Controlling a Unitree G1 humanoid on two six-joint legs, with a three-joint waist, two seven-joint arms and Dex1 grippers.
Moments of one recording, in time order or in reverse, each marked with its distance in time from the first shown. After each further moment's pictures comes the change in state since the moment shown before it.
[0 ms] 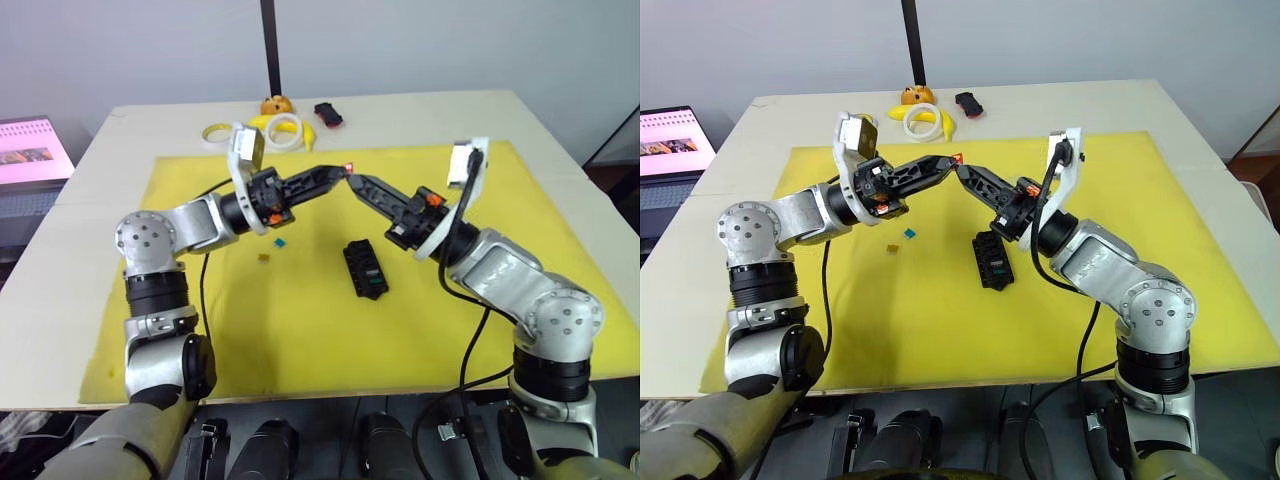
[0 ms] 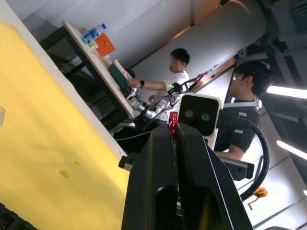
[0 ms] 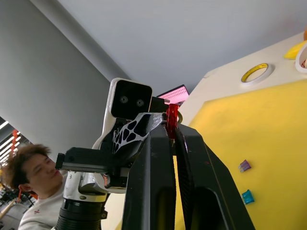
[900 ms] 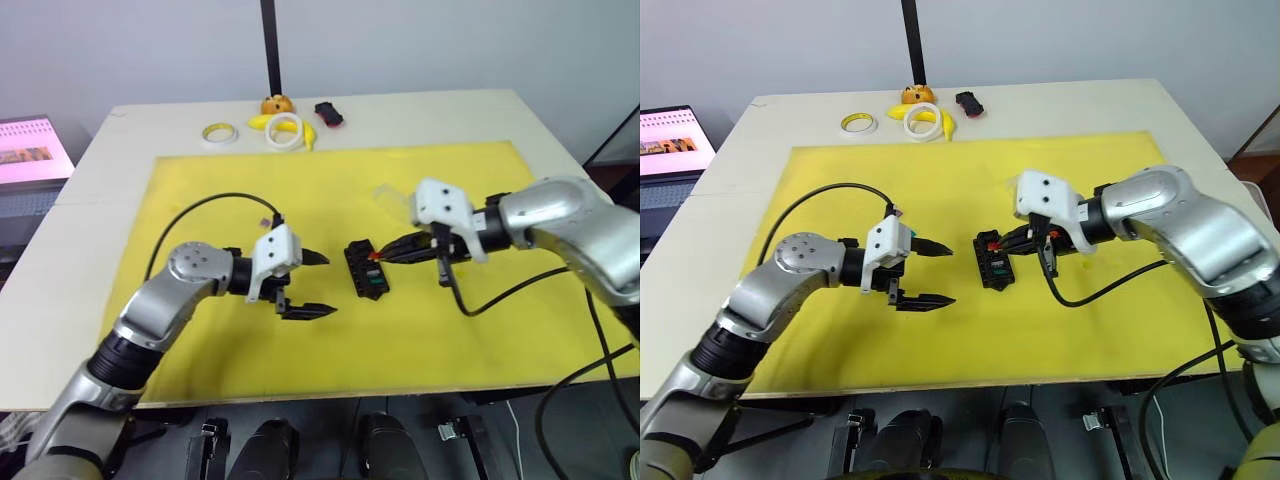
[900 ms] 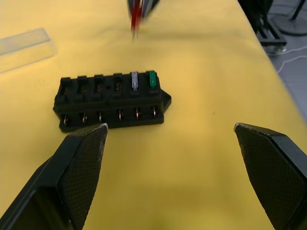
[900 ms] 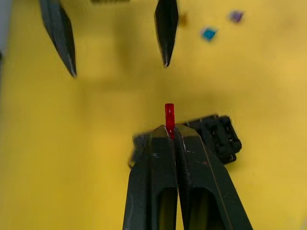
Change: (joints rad) left arm 0.349 0.359 -0.699 -0.390 0.913 -0.954 -0.589; right arm -0.339 -0.646 0.622 0.247 -1.133 -0.326 1.256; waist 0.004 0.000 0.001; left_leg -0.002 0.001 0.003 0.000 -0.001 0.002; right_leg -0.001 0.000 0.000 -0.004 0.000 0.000
